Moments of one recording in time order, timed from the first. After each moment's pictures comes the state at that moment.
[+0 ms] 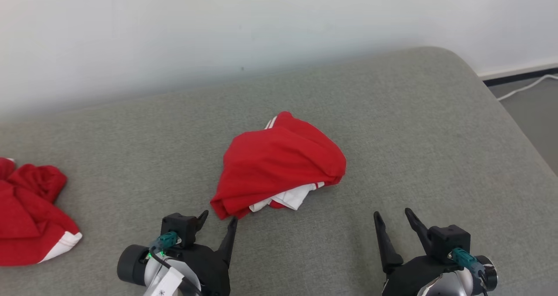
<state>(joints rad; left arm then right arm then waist) -0.35 0.13 -0.60 0.54 -0.37 0.03 -0.04 -0.05 -0.08 0.23 0.21 0.30 -0.12 -0.06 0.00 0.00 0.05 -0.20</state>
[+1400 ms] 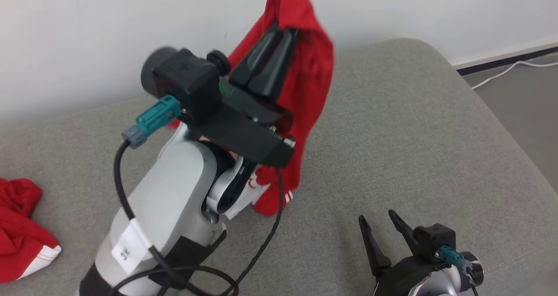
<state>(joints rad) -0.79 0.04 -0.59 0.12 -0.39 -0.03 -0.10 -0.09 -0.07 0.27 0.26 0.31 -0.06 -0.06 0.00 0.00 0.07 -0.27</state>
